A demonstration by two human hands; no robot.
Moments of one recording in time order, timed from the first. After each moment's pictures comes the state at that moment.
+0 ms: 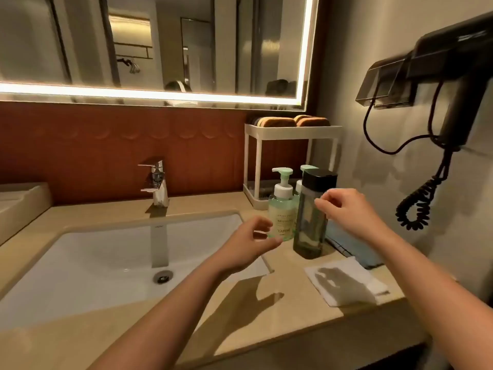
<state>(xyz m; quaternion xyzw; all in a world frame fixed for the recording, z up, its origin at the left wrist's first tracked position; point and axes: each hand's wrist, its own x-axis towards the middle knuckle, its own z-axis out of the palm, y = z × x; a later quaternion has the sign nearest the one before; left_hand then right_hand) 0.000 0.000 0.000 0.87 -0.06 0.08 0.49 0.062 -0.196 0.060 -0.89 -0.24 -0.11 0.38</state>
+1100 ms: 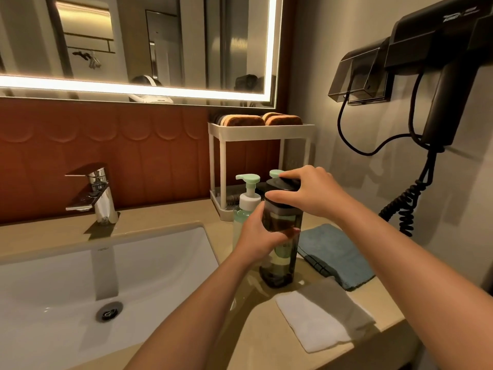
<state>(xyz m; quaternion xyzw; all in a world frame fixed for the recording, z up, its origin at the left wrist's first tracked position) 0.134 -0.065 -0.010 0.77 -0.13 0.18 0.59 0.138 -0.188 0.094 -0.92 -0.27 -0.17 0.23</state>
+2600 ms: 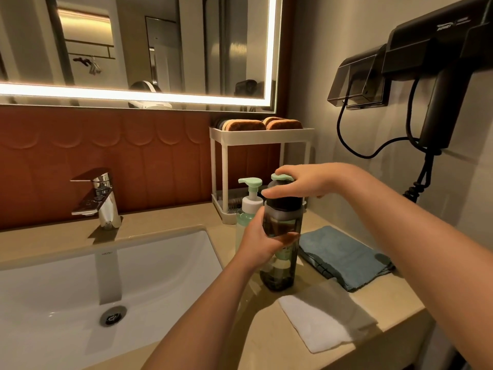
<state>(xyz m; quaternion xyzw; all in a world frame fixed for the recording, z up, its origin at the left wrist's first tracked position) 0.123 -0.062 -0.010 0.77 -0.13 0.15 0.61 0.137 -0.177 0.138 -0.96 -0.23 0.08 0.10</state>
